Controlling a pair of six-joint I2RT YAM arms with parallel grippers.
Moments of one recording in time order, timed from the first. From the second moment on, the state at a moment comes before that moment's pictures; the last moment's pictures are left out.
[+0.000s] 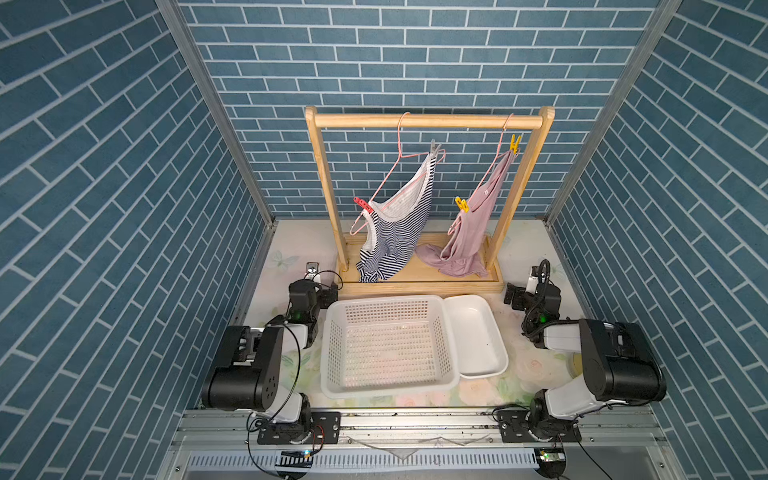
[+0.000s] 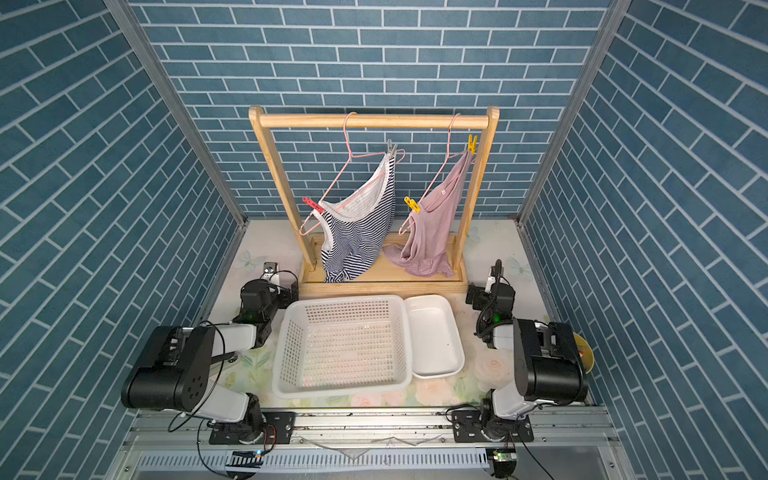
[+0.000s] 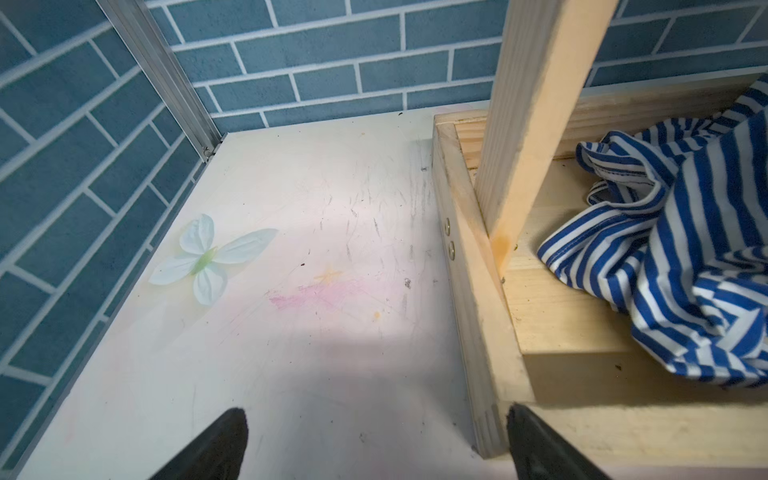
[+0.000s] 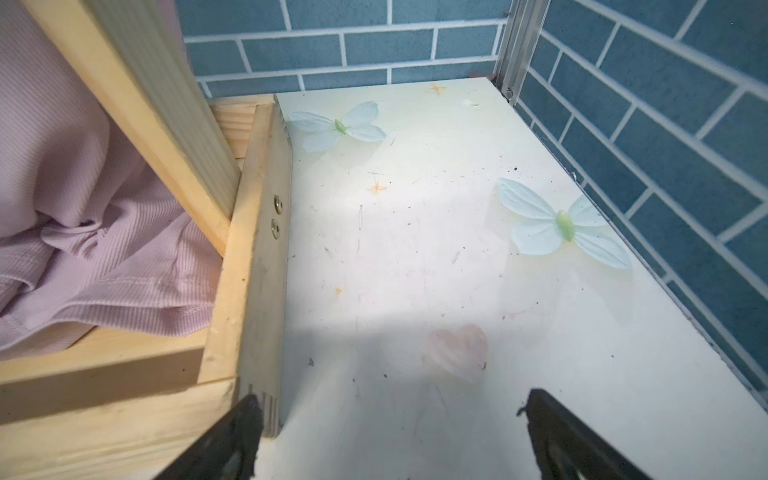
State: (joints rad) left arm -0.04 1.50 0.42 0.63 -0.11 0.07; right arm -0.03 1.53 0.39 0.70 0.05 0.02
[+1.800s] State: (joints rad) left arm -0.04 0.64 0.47 0.12 0.03 -0.11; right arm -0.03 1.10 0.70 -0.09 0.04 0.20
